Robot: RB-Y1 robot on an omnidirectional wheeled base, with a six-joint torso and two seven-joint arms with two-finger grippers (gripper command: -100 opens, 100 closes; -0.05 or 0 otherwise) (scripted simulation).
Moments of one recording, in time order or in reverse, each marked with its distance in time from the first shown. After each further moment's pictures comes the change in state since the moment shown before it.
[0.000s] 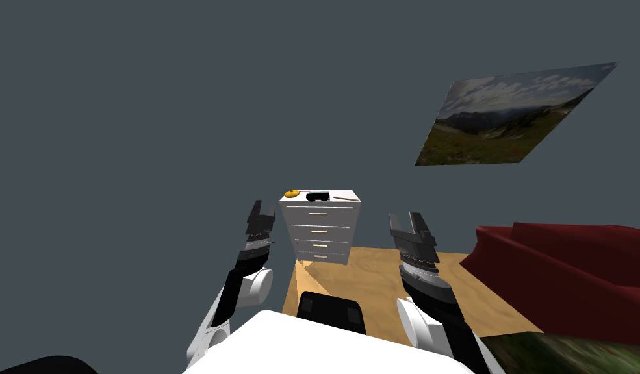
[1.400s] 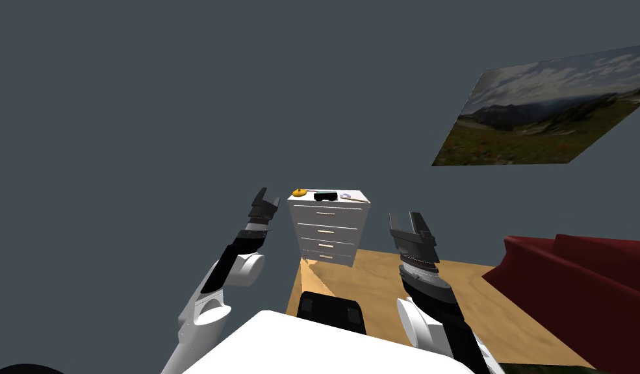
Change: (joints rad) left arm -0.149 0.213 0.093 -0.081 0.088 0.330 0.133; right arm 0.000 0.000 0.000 0.000 0.000 0.000 0.000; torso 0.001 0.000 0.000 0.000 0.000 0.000
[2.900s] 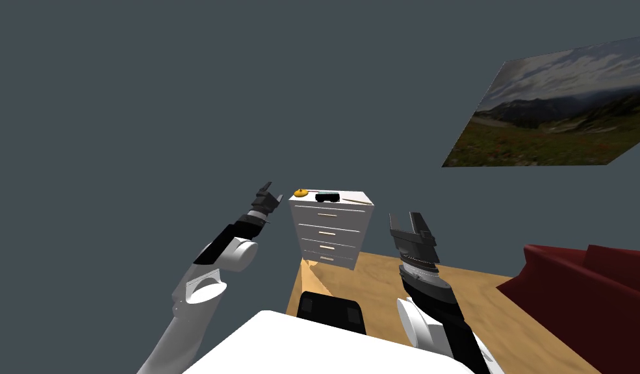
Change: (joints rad) left arm -0.134 0.139 0.094 -0.056 0.117 0.394 0.131; right arm 0.000 0.000 0.000 0.000 0.000 0.000 0.000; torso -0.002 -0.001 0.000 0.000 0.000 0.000
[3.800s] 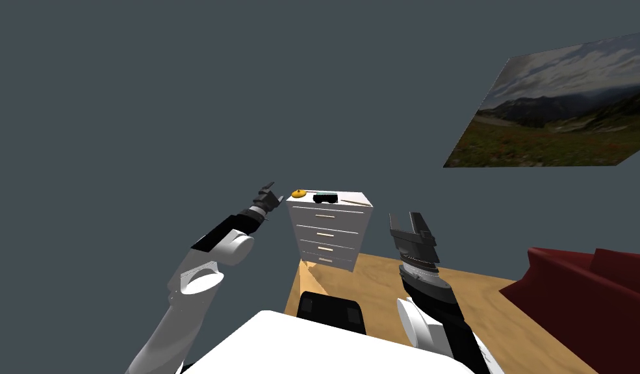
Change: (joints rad) left arm -0.064 0.071 0.050 -0.016 0.072 0.231 0.064; right arm 0.000 0.000 0.000 0.000 0.000 0.000 0.000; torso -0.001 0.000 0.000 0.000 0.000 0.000
